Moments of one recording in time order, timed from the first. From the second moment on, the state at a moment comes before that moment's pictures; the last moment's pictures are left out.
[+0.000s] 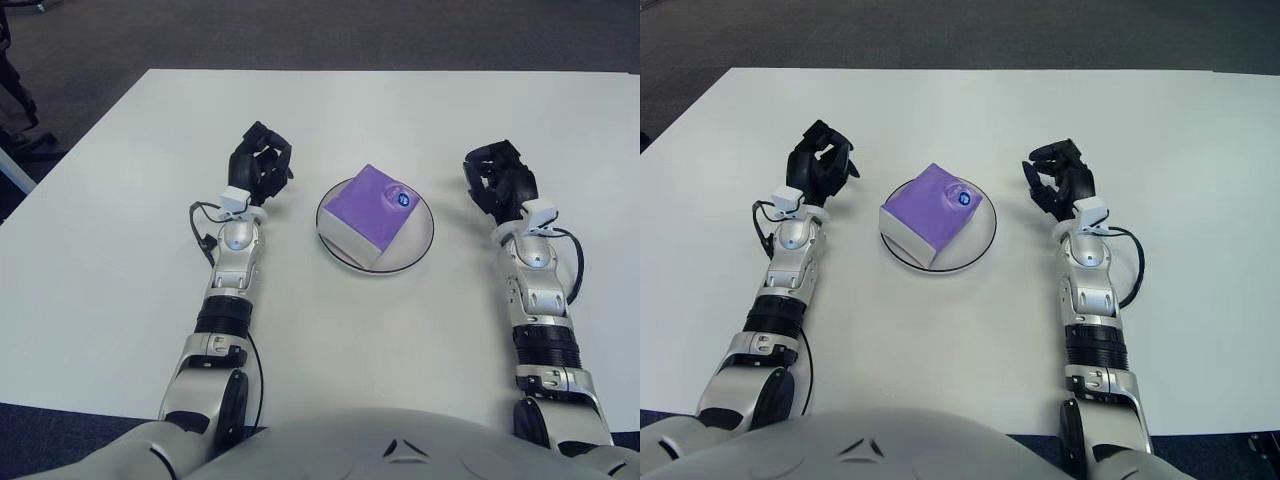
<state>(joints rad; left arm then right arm) -0.35 -0.01 0.06 0.35 0.01 -0.36 0.10 -0.21 -0.20 -0.15 0.15 0.06 -0.08 -0.04</state>
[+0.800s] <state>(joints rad) -0.35 -0.02 0.07 0.36 0.00 -0.32 0.10 -0.23 -0.21 -0.16 0.23 0.06 -0.13 -0.04</state>
